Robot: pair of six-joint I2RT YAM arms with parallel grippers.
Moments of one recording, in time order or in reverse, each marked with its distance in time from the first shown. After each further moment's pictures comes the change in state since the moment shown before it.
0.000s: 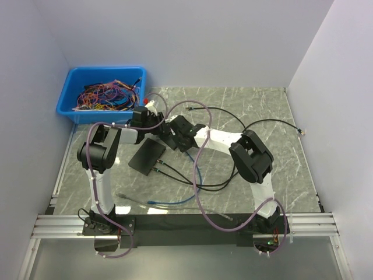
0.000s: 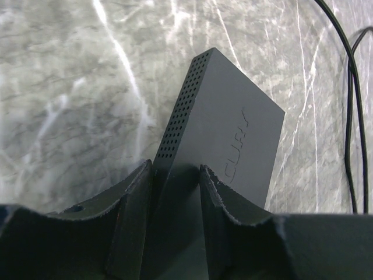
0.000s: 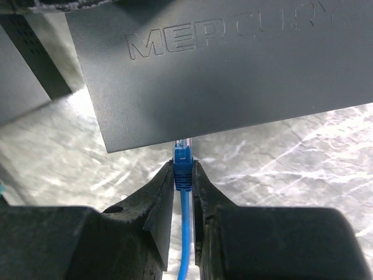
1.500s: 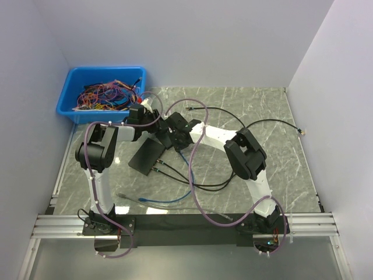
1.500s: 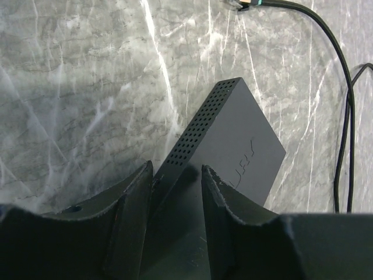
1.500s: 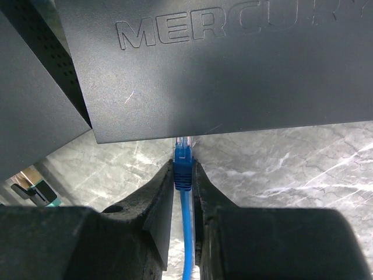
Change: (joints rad) left arm 0.044 0.000 0.034 -0.059 -0.030 -0.085; right arm -0.006 0.091 0.145 -0.127 -0.105 0.159
